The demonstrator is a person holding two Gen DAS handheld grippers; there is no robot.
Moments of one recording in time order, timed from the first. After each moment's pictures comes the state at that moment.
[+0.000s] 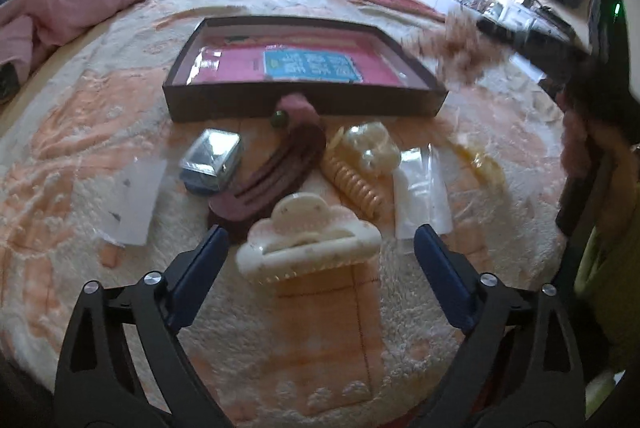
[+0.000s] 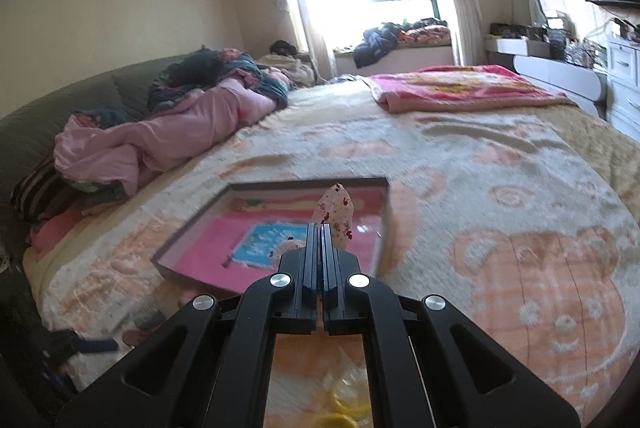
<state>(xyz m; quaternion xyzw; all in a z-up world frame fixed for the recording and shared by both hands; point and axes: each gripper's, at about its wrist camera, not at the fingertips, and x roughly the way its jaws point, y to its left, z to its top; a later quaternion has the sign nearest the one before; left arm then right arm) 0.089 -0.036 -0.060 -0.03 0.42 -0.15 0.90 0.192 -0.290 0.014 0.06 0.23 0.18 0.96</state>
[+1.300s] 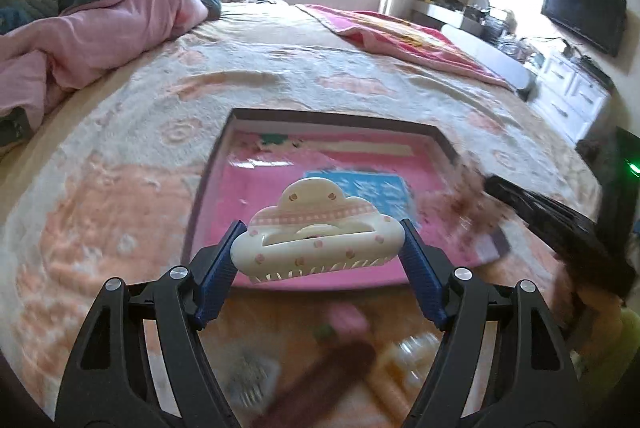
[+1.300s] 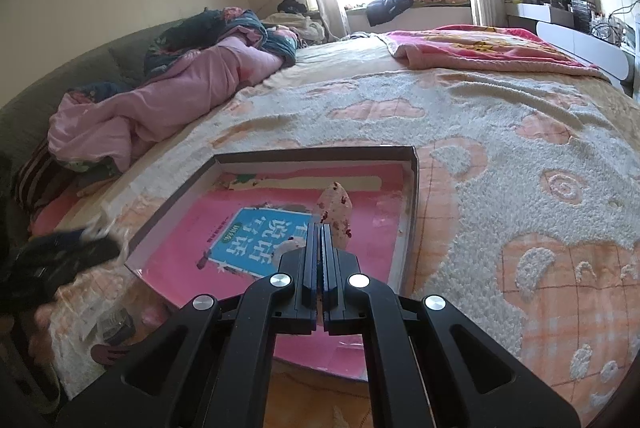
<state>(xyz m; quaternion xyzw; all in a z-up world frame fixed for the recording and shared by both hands) 0.216 -0.029 -0.008 -0.04 0.36 -0.07 0.93 0.279 -0.269 -0.029 0.05 0.31 0.20 0.93</state>
